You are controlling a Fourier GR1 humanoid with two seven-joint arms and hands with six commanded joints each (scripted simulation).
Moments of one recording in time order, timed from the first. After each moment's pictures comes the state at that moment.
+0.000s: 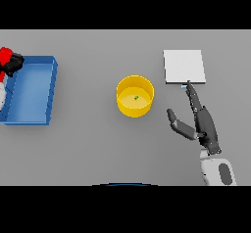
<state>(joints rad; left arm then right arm) -0.61 0.56 -0.07 -0.95 -0.14 0.17 0.48 0.07 -0.09 0.12 -1.67 0.20 0.01 -0.16</state>
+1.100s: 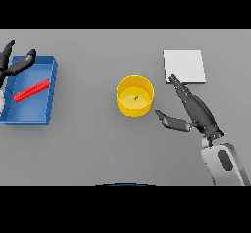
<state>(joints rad) -0.50 0.60 -0.12 -1.16 -0.06 -0.01 0.44 -0.09 -0.26 0.23 -1.63 0.44 0.09 -0.07</state>
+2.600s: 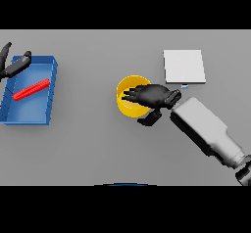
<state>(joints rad) -0.49 0.62 -0.11 -1.16 -0.06 -0.04 0.44 -0.71 -0.33 0.69 -1.07 0.88 0.44 -0.23</state>
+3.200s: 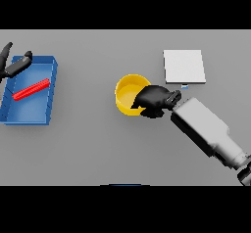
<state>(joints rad) -0.49 0.62 -0.11 -1.15 -0.06 -0.05 0.43 -0.70 -0.34 0.70 -1.10 0.86 0.46 -0.25</state>
